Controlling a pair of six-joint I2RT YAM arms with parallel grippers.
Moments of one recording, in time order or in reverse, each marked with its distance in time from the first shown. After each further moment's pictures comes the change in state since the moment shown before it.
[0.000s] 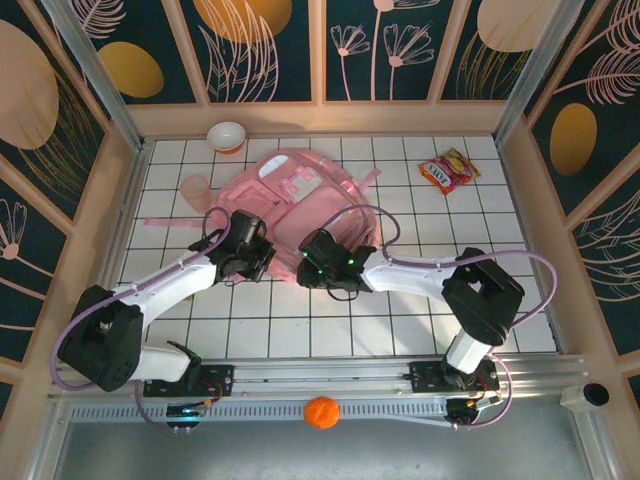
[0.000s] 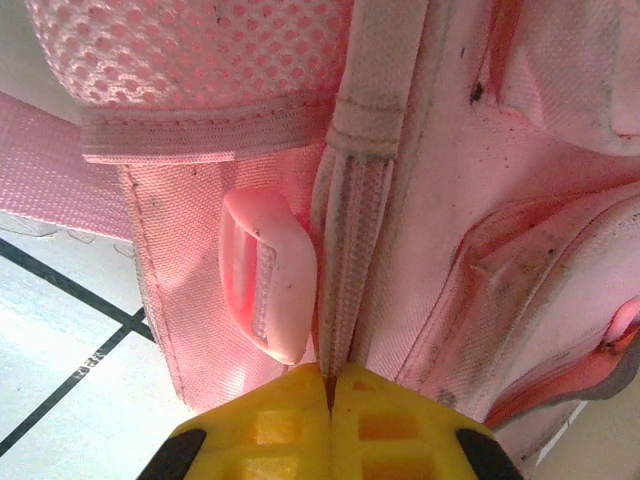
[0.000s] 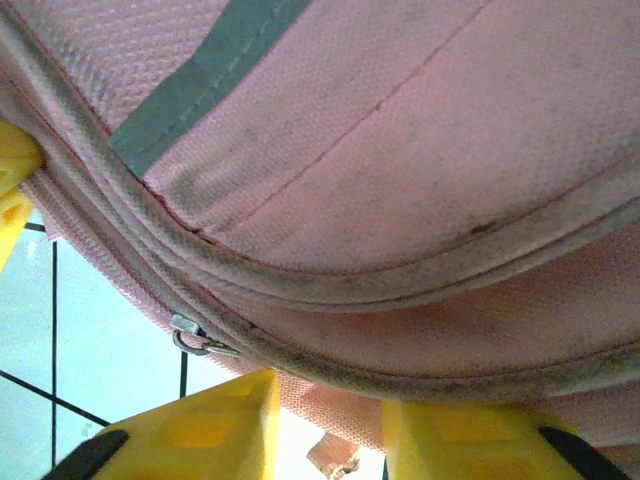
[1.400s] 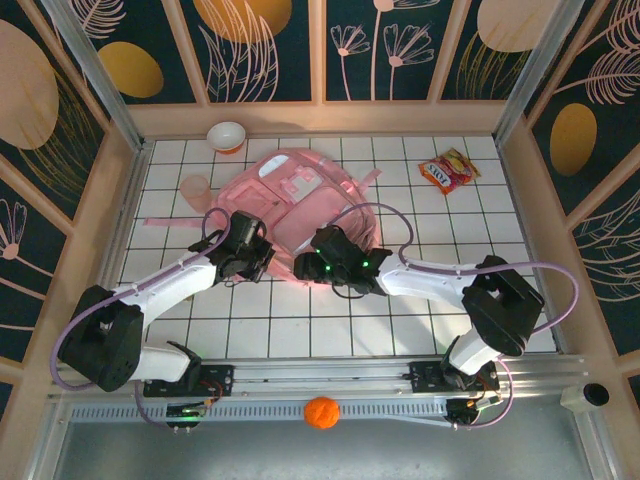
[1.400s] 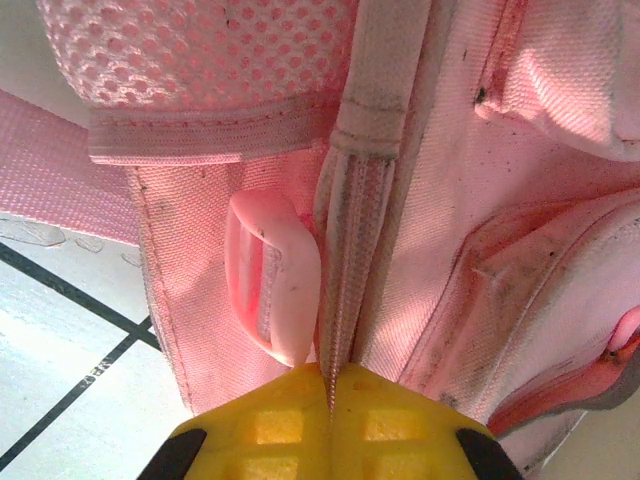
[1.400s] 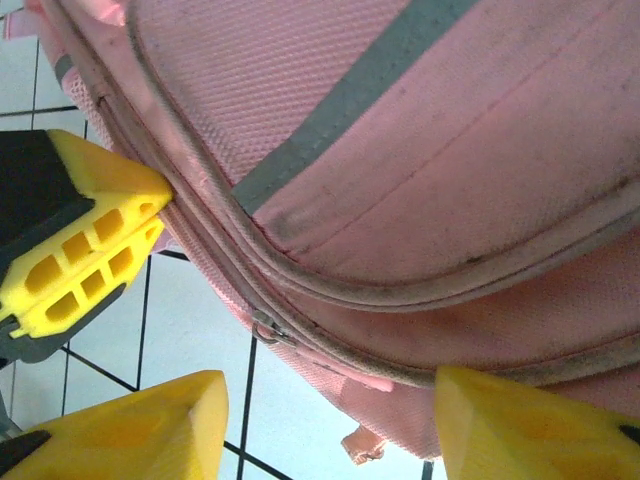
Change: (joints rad) left arm 0.002 0.000 -0.010 0.008 -0.010 0.000; right arm -0.023 -0.102 -0.087 0.124 -0.040 -0.002
